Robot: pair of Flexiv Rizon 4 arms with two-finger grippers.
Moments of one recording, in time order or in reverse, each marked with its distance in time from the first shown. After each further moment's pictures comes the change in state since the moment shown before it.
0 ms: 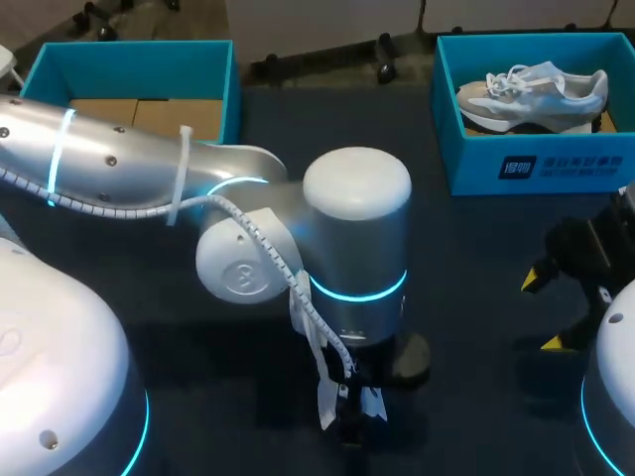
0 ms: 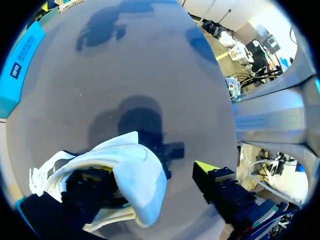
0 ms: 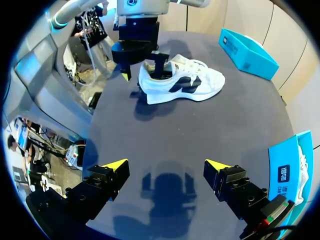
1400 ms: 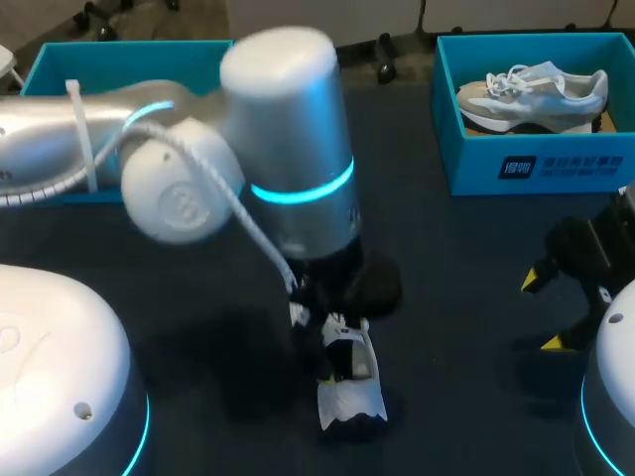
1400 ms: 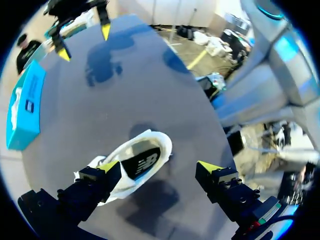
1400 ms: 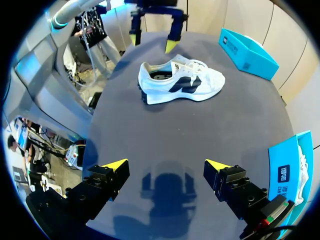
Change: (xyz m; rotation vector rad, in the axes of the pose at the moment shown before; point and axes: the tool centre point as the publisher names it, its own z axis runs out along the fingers) left arm -0.019 0.020 -0.099 0.120 -0.033 0.221; right arm 0.000 0.000 0.000 0.000 0.000 0.000
